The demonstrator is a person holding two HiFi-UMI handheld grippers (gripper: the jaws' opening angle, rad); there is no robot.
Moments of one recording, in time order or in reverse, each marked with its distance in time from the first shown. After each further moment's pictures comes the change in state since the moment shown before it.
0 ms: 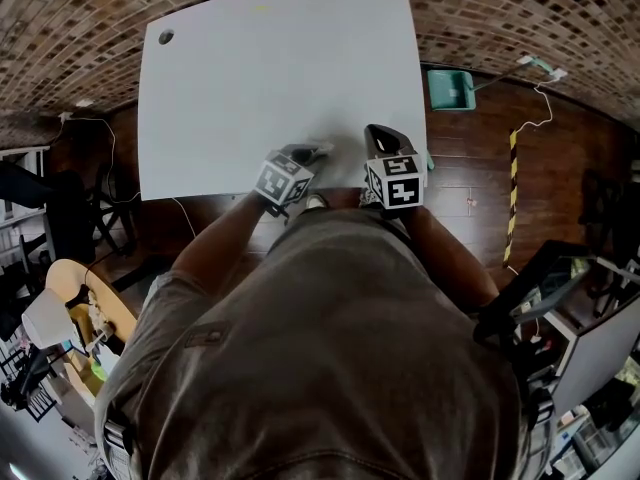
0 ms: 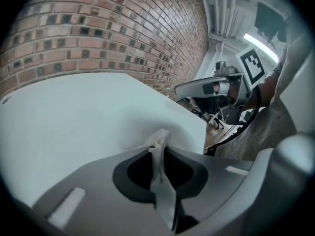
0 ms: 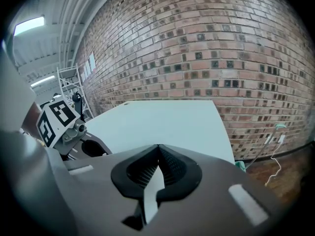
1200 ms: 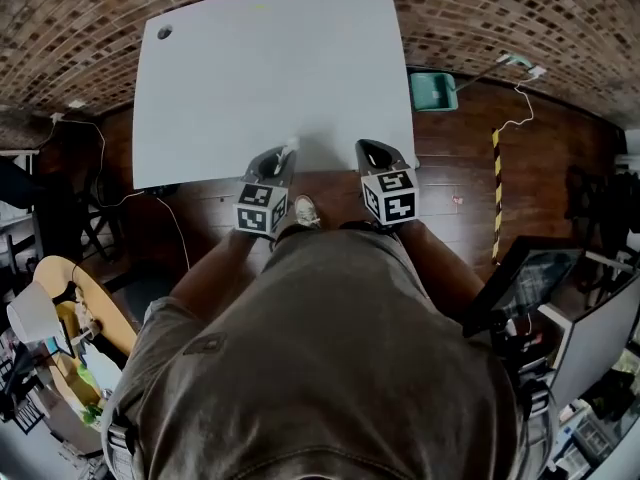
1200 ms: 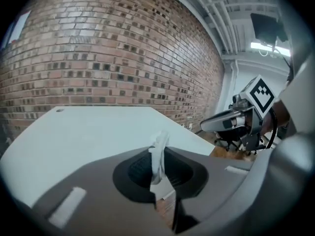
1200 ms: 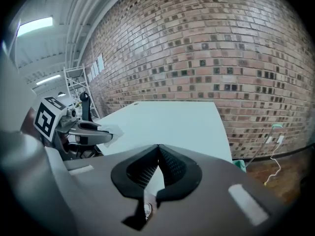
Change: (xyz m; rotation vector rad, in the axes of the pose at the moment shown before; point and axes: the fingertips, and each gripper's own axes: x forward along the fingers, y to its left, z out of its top) left arm -0.087 -0.006 -0.010 -0.065 -0.364 0.370; right arm -0.068 0.035 -0.029 -0.021 -0.016 0.028
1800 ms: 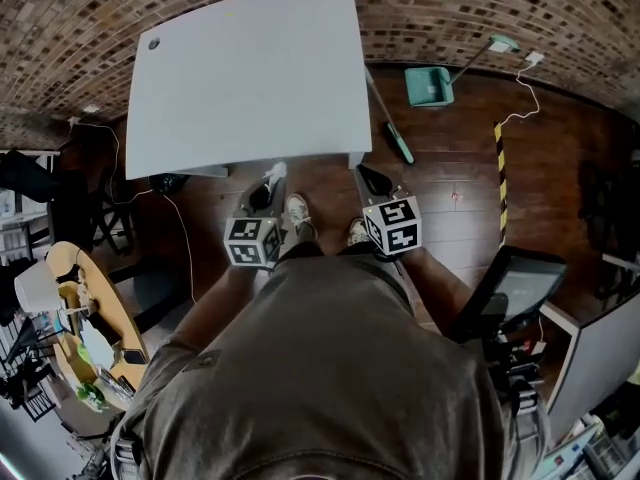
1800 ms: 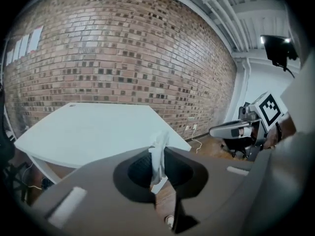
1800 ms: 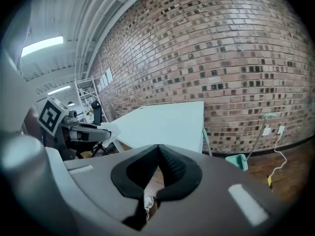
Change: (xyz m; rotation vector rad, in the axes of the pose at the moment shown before) left arm -0.044 -0.126 -0.015 -0.061 -0.005 0.161; right arm -0.121 -0.050 -0.067 0.029 -0.081 0.110
